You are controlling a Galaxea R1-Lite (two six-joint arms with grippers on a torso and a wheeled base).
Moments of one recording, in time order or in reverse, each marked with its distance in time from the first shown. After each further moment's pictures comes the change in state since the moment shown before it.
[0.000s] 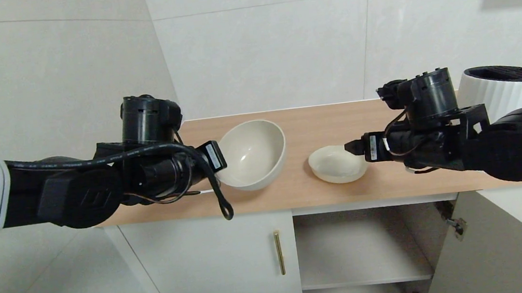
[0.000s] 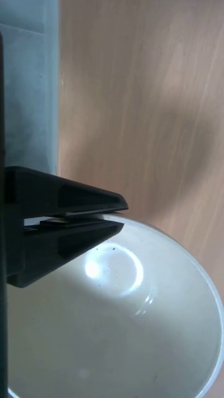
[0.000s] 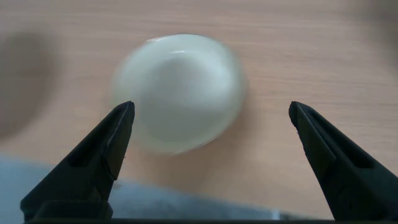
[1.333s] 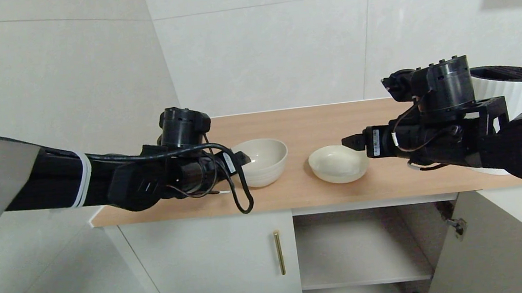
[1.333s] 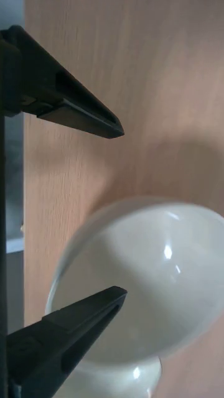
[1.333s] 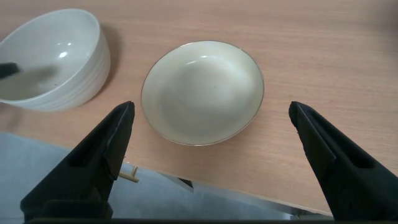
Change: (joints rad) left arm 0.001 0.178 -0.126 0.039 0.051 -0.007; right arm 0.024 -0.073 0.030 -0.010 0.072 0.003
